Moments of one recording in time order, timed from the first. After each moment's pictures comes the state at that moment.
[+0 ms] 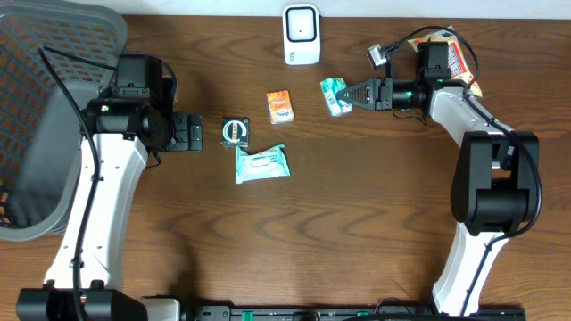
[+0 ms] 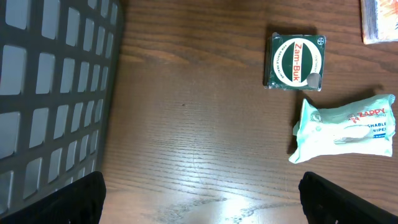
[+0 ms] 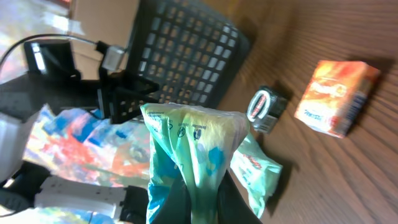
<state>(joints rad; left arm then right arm) -0.02 1.50 1.37 -1.07 -0.05 -0.04 0.02 2.16 1.49 -0.32 -1.49 0.13</state>
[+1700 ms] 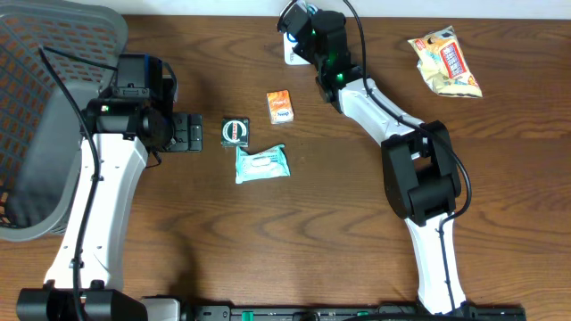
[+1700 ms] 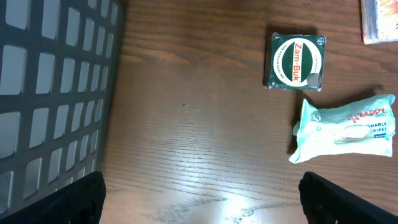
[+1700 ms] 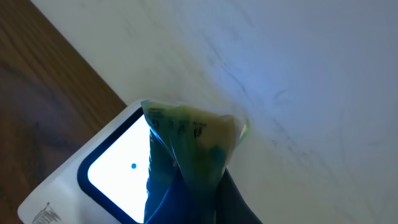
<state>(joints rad) -0.02 1.50 1.37 -1.07 -0.05 -0.04 0.41 2.38 1.84 0.23 0.16 -0.69</state>
